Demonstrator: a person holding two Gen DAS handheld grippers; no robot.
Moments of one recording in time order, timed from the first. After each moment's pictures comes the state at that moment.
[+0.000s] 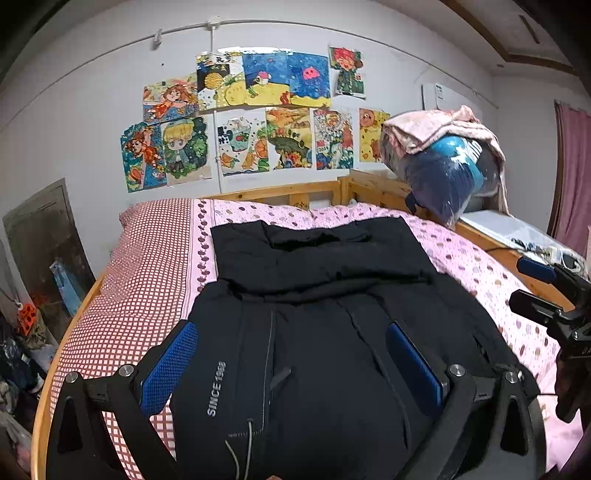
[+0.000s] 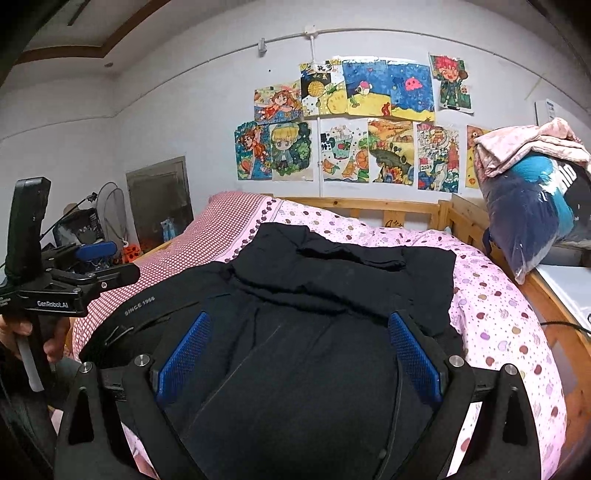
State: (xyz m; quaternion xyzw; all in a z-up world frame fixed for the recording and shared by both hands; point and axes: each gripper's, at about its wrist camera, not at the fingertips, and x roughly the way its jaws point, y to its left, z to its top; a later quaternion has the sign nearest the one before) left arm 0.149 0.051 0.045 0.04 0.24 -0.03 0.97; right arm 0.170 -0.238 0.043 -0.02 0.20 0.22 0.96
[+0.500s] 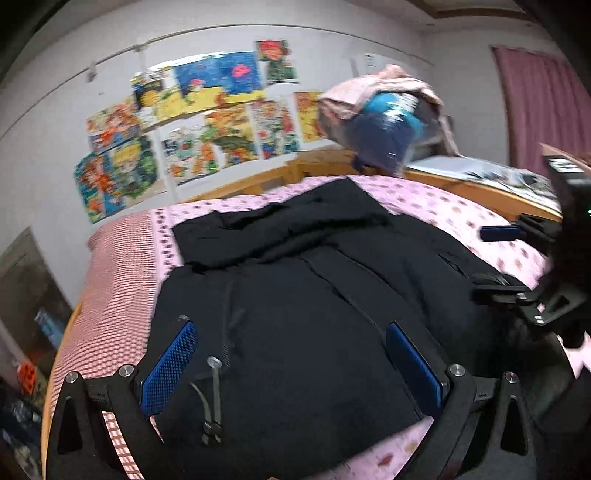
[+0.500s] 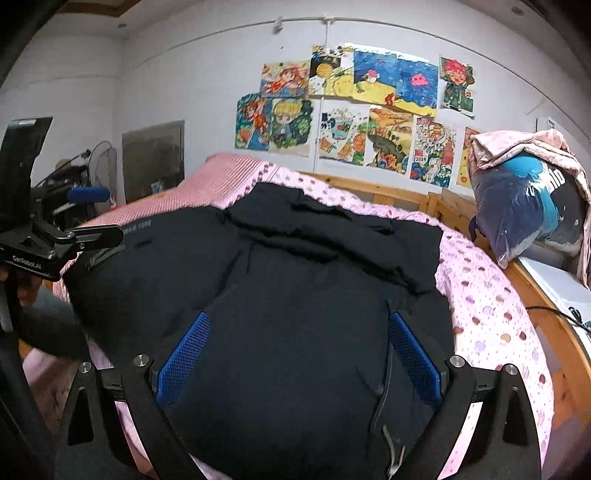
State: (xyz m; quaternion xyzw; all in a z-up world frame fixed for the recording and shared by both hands) left arm 0.098 0.028 0.000 0.14 0.24 -0.13 0.95; right arm 0.123 -0.232 -0.006 -0.10 0.24 0.20 0.95
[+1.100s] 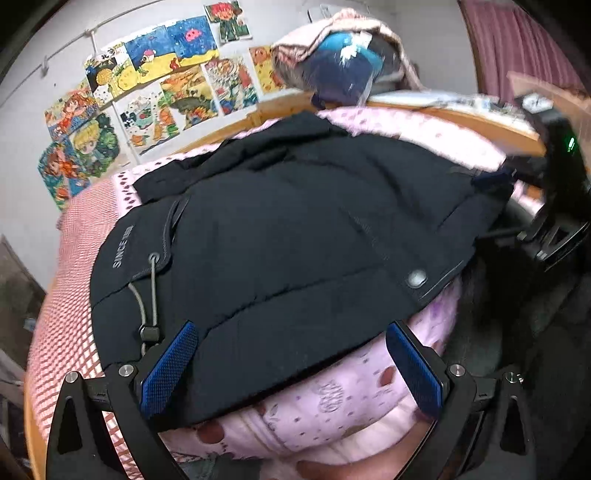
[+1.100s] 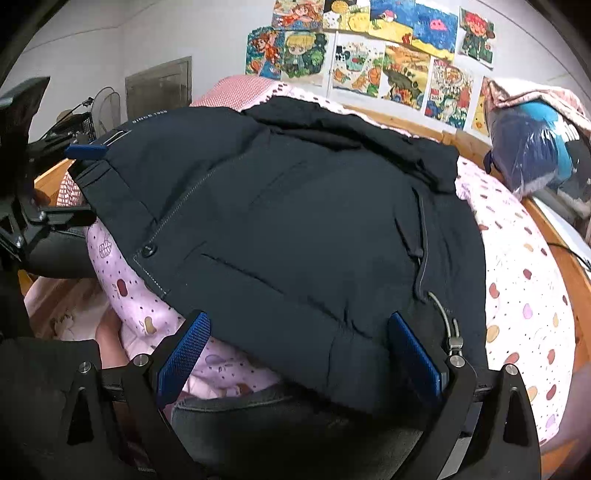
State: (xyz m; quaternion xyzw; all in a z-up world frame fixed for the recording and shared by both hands) left arm 0.077 0.025 -0.073 0.21 0.32 -0.15 0.91; right arm 0.086 -0.242 -0.066 -0.13 0.35 0.19 0.91
